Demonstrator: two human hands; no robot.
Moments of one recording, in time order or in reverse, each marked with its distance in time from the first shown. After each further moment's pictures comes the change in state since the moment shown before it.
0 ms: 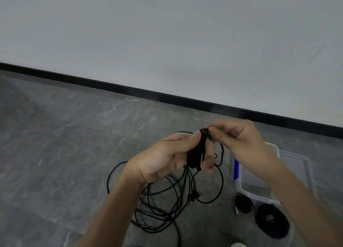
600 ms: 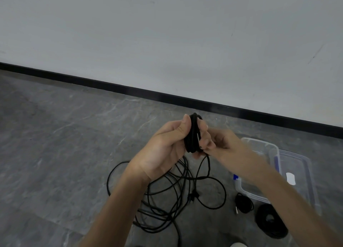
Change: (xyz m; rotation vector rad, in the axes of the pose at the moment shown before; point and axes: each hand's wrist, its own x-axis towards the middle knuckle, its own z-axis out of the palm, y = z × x) left_hand 0.007 -0.004 -0.001 -0.085 0.197 0.203; right_hand -0.002 -0.002 0.018 0.080 -0.211 0.234
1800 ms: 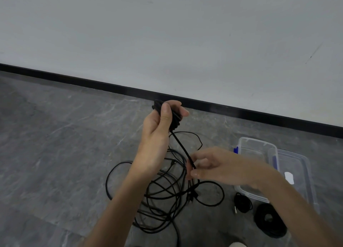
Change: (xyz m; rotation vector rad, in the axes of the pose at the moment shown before) left_hand 0.009 -0.011 -0.007 0.331 0.539 0.355; right_hand -0.007 0.010 -0.009 -0.326 -0.387 0.318
